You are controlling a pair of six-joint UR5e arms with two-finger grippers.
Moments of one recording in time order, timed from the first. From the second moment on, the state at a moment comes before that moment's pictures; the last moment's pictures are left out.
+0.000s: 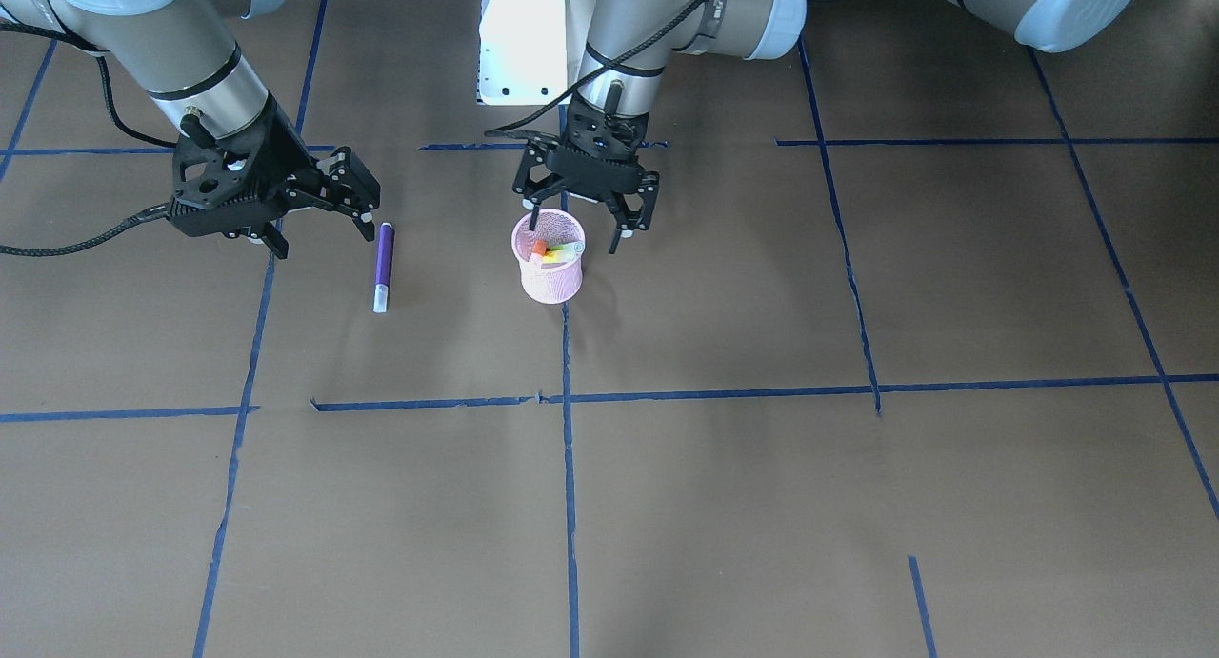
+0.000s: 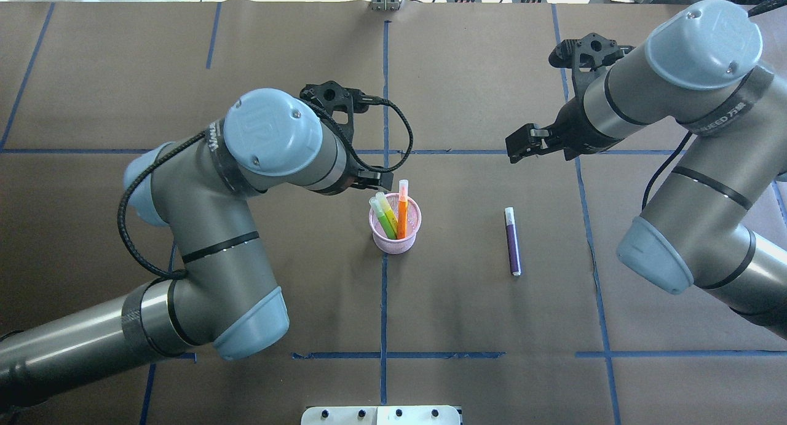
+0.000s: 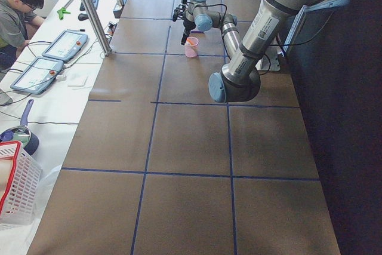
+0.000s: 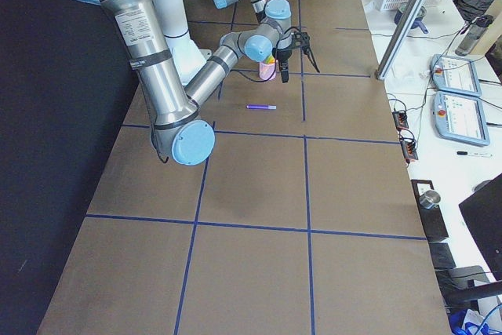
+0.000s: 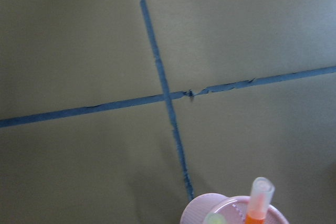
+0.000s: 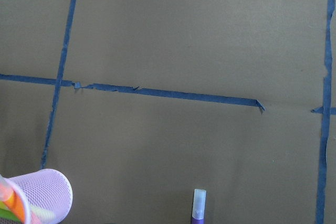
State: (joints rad) left arm -0.55 -2.30 -1.79 -1.54 -1.78 -1.08; right arm 0.79 -1.19 1.98 -1.53 2.04 0.95
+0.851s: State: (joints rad) left arm -0.71 -2.09 -1.95 -1.36 -2.05 -1.02; right arm 0.57 -1.20 1.89 -1.52 1.83 1.15
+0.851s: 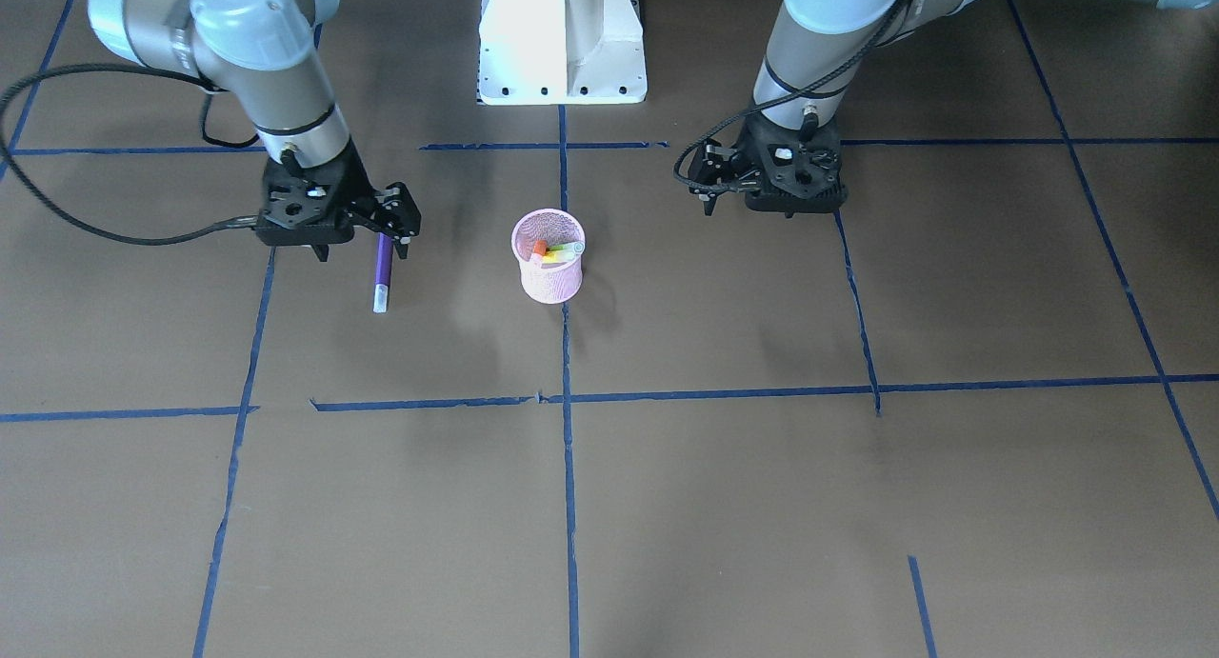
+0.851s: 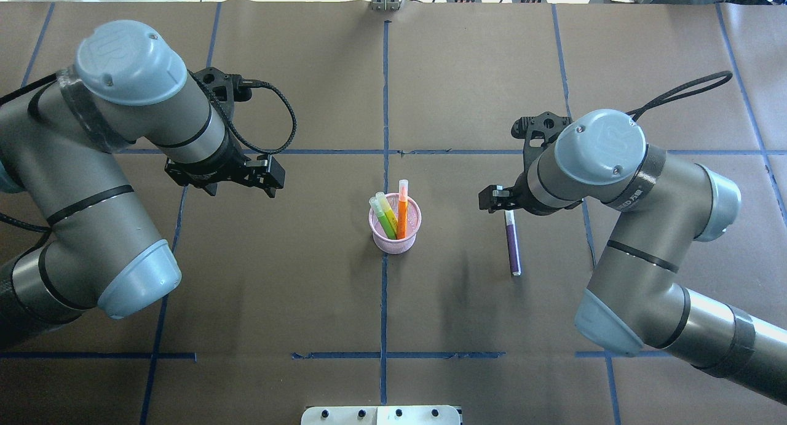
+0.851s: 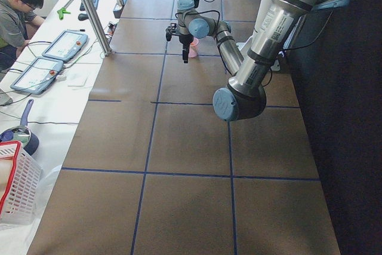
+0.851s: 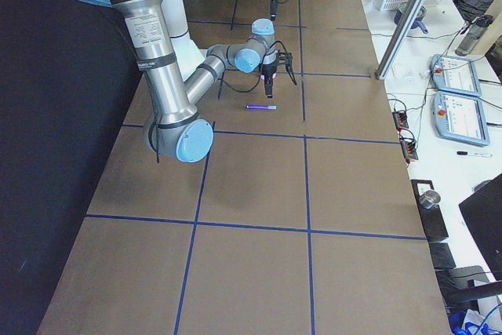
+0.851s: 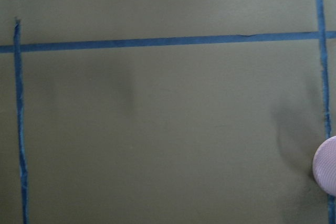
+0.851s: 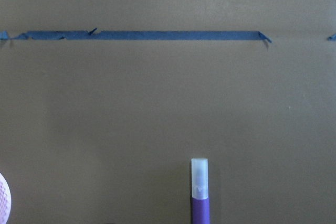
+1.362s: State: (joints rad) left arm -0.71 -2.09 -1.96 -1.37 -2.05 -1.03; right arm 0.51 -1.20 1.83 -1.52 1.81 1.15
